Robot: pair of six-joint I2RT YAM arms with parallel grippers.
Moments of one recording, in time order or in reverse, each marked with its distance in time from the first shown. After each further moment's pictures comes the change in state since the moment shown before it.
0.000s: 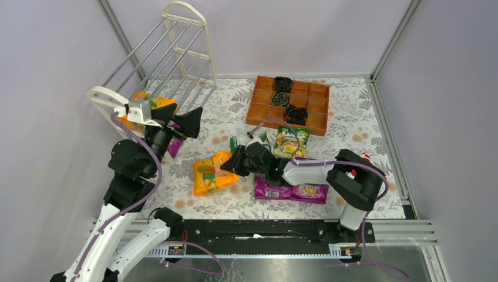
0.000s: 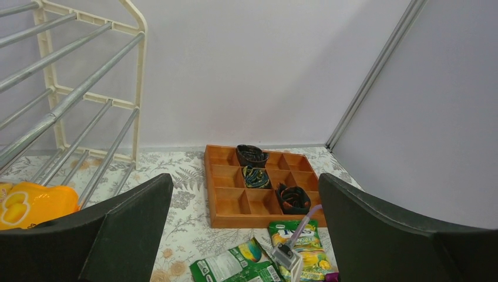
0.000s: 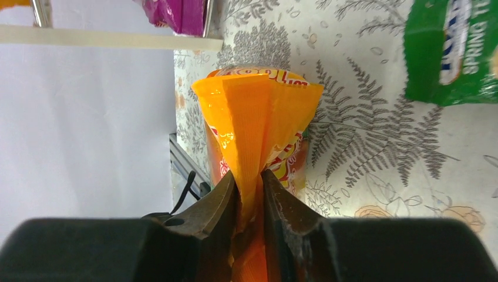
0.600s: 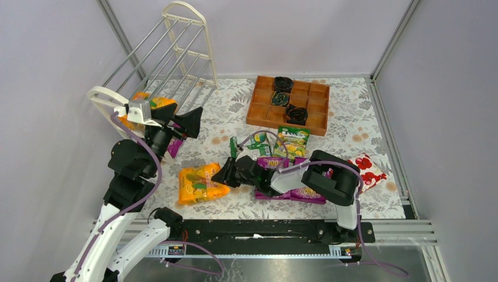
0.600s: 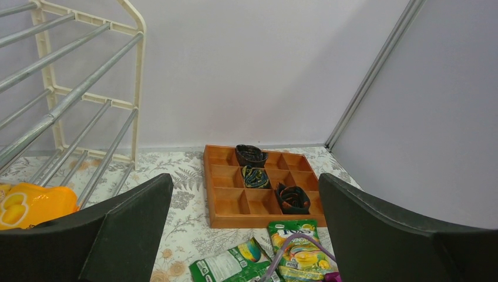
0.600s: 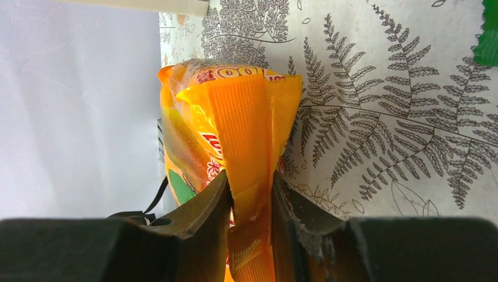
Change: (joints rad) left arm 0.000 -0.002 0.002 0.000 0.003 0.000; right arm 0.092 0.193 0.011 0.192 0.043 0.033
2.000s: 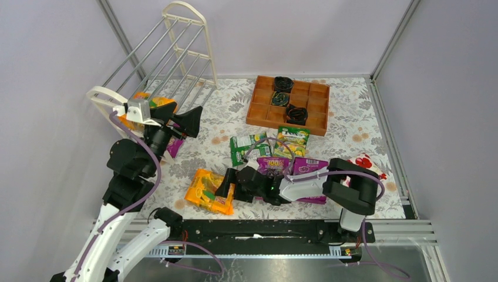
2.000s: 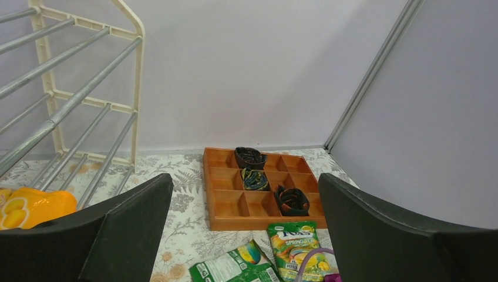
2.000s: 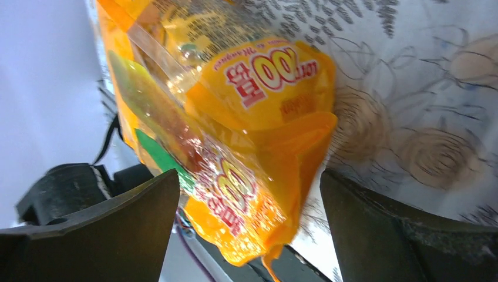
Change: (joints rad) left arm 0.002 0.005 0.013 0.000 0.009 0.003; right arm 0.095 -0.204 -0.075 -0.378 0.047 -0.007
